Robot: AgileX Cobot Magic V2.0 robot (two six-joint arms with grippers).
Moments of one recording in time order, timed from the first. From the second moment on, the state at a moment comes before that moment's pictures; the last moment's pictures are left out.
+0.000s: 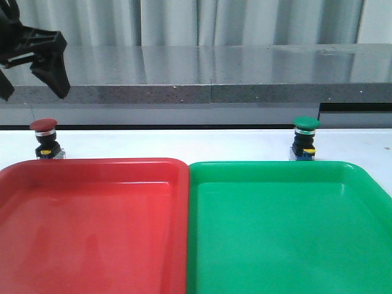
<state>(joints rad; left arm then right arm) -0.16 1.70 -1.25 -0.09 0.59 0.01 0.03 -0.01 0.03 -0.07 0.03 0.05</state>
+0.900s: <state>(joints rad) -0.16 1.89 -1.26 -0.07 0.44 0.01 0.03 -0.01 0.03 -0.07 0.03 0.05</state>
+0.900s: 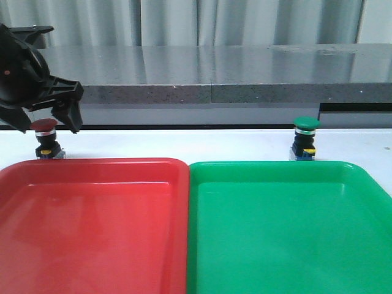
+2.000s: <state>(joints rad) -0.16 1.80 -1.26 -0.12 0.47 0.01 0.03 -0.01 0.03 -0.07 0.03 0.05</state>
